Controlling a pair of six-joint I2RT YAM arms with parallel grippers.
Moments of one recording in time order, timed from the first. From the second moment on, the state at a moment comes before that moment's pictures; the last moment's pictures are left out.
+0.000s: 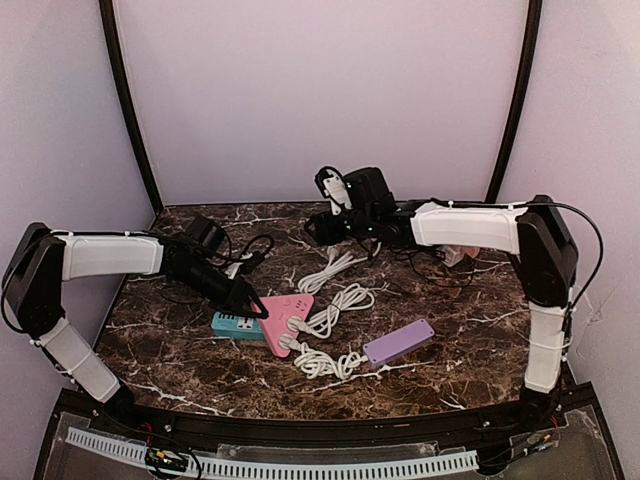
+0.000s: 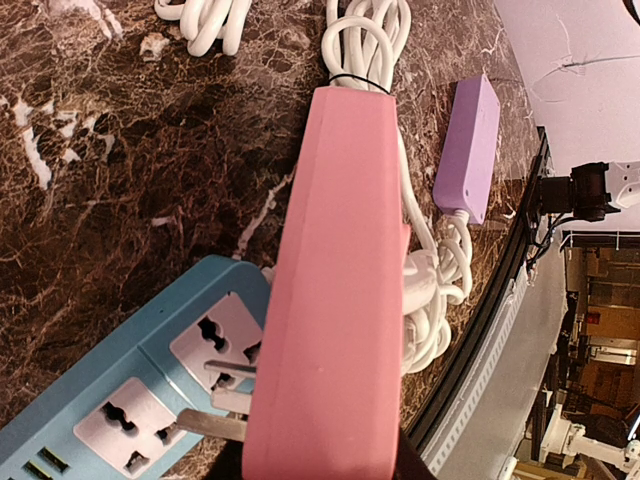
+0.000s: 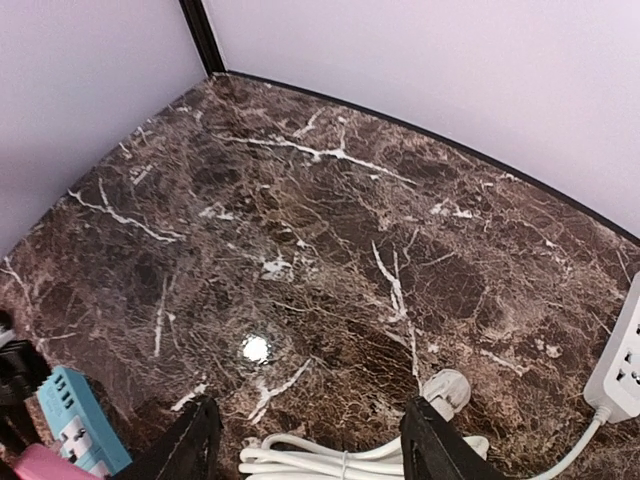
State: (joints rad) left arm -0.50 1.58 0.95 -0.52 0.67 -0.19; right arm 0.79 2.02 1.58 -0.07 -0.01 0.16
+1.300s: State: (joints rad) left arm -0.50 1.55 0.94 -0.52 0.66 -0.19; right arm 1.14 1.79 1.11 0.08 0.00 0.08
